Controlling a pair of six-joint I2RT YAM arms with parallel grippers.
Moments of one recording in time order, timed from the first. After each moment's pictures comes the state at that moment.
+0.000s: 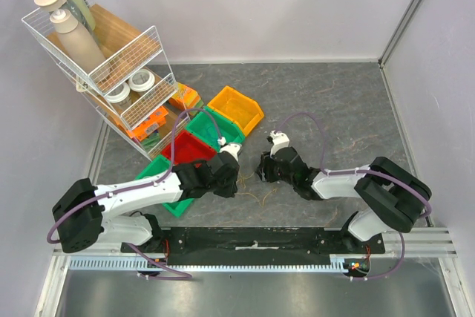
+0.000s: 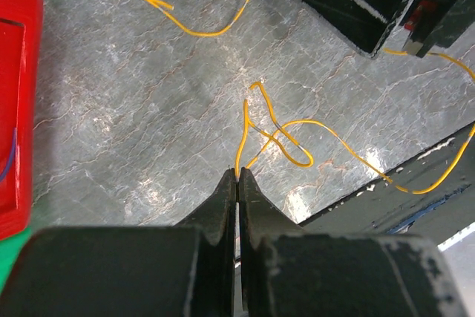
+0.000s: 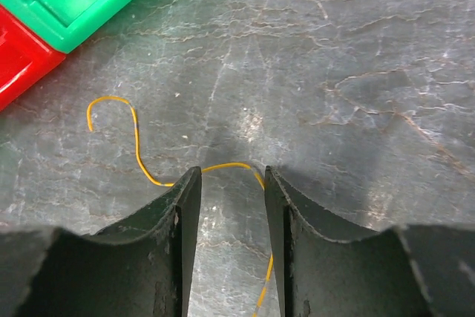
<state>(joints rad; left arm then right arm) -1.03 1.24 0.71 -0.40 -0.12 -0.66 0.83 1.51 0.46 0.46 0.13 0.49</state>
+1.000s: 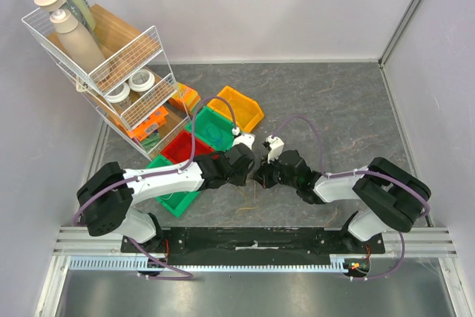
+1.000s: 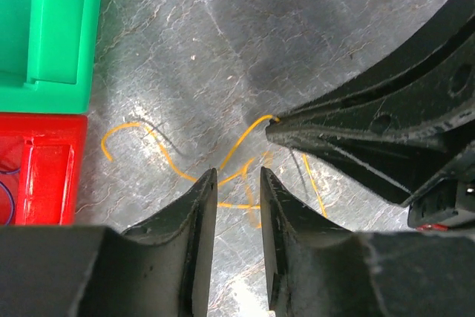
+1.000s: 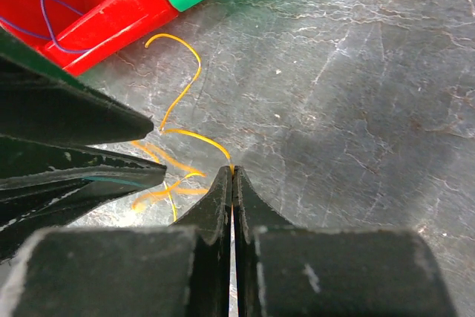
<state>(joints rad) -1.03 1.46 0.86 -0.33 -0.29 -0.55 0.83 1.52 0.40 0.63 -0.13 0.47</state>
